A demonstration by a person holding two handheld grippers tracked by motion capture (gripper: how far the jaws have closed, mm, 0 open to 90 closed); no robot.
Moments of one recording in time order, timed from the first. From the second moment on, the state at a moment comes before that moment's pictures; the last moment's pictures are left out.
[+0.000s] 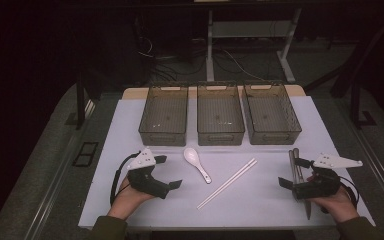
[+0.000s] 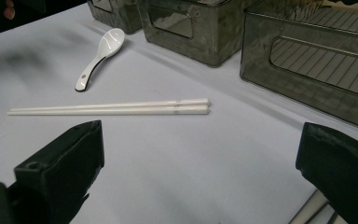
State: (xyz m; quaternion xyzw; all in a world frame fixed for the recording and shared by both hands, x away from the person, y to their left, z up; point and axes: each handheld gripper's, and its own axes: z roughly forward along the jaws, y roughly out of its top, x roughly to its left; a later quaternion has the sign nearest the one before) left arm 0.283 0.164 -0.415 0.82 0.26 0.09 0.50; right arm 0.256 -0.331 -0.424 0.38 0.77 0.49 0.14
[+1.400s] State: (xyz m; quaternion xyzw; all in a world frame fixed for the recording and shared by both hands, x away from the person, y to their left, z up) left arm 0.298 0.113 -0.409 0.82 0.25 0.07 0.51; right arm 0.258 -0.329 -0.424 0.39 0.77 0.49 0.14
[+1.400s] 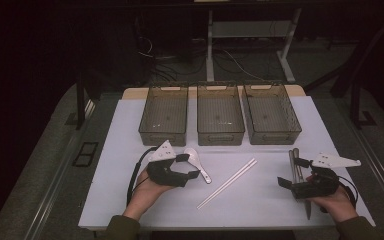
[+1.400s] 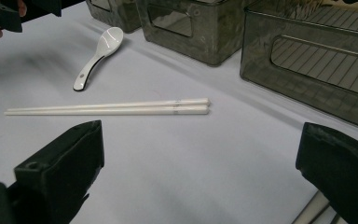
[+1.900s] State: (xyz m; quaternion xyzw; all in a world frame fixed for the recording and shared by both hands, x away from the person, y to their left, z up) left arm 0.305 0.073 -0.413 0.84 0.22 0.06 0.49; right arm 0.258 -0.330 -0.425 0.39 0.77 0.49 0.13
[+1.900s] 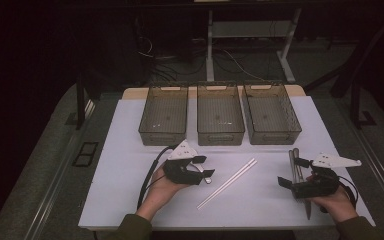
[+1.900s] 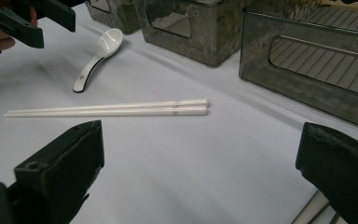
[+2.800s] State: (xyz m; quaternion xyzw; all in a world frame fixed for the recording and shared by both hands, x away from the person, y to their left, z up) left arm 0.314 0.011 -0.435 0.86 0.22 0.05 0.45; right arm 0.258 -0.330 -0.425 0.39 0.77 0.49 0.14
